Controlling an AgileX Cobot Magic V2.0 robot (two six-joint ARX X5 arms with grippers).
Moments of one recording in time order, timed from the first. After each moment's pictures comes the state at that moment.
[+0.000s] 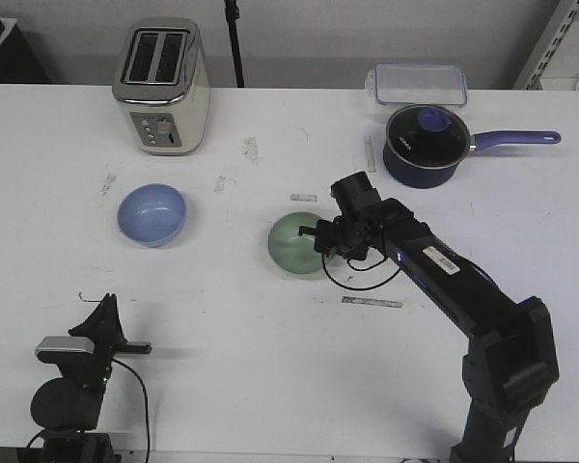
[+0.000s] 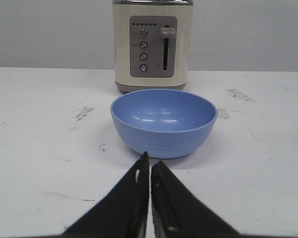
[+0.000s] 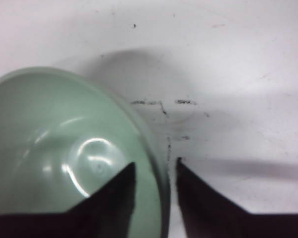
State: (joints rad) left arm -0.02 0.01 0.03 0.10 -0.02 -0.02; right arm 0.46 1.88 1.50 -0.75 -0.18 0.62
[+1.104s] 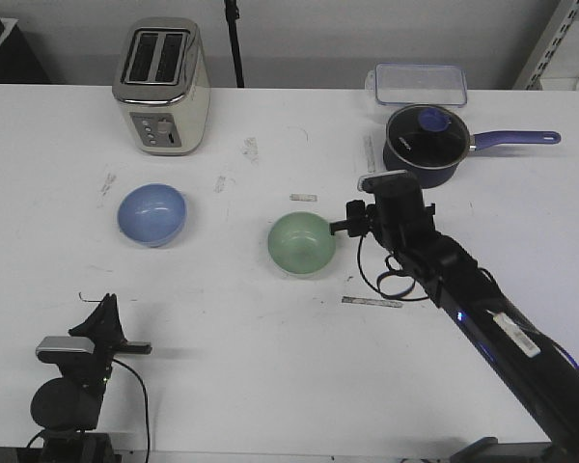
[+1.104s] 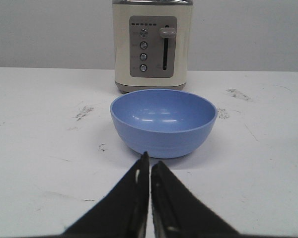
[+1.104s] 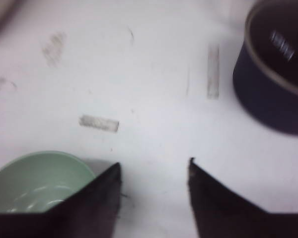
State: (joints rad) left arm -0.02 0.01 0.03 0.10 -0.02 -0.02; right arm 0.44 1.45 1.21 -0.35 0.13 0.19
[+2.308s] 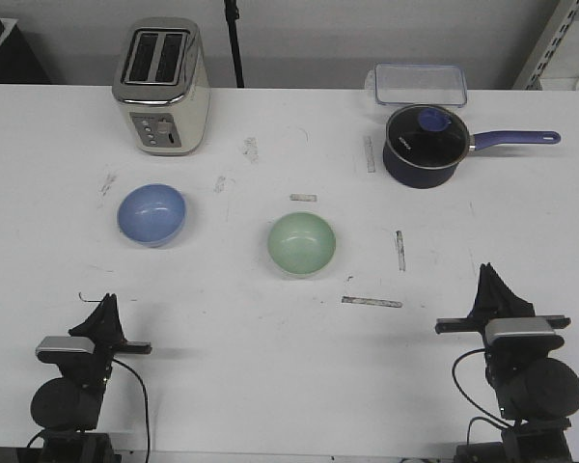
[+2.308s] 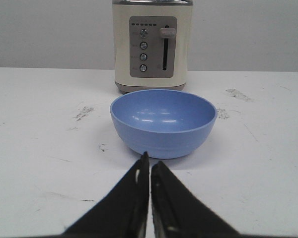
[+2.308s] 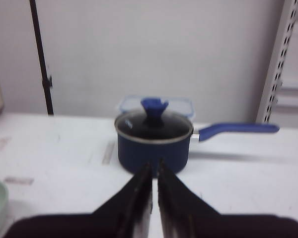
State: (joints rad) left arm -0.02 0.01 0.03 0.10 -0.02 -0.02; right arm 0.09 0.37 0.45 -0.05 0.03 -0.02
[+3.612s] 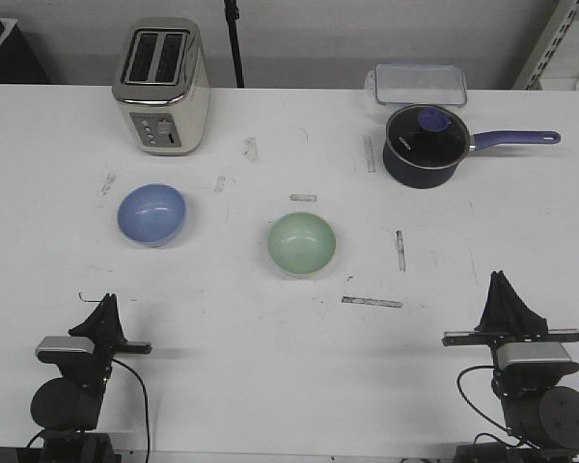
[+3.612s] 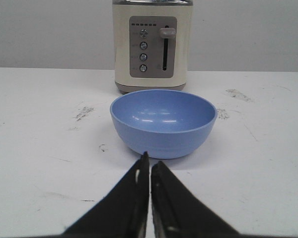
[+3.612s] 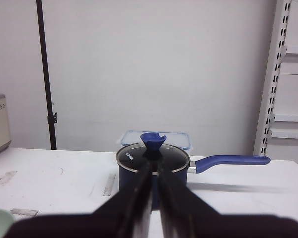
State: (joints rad) left arm -0.02 0.01 0.03 0.10 -0.02 -0.02; right arm 0.09 0.25 0.45 -0.06 0.03 -0.02
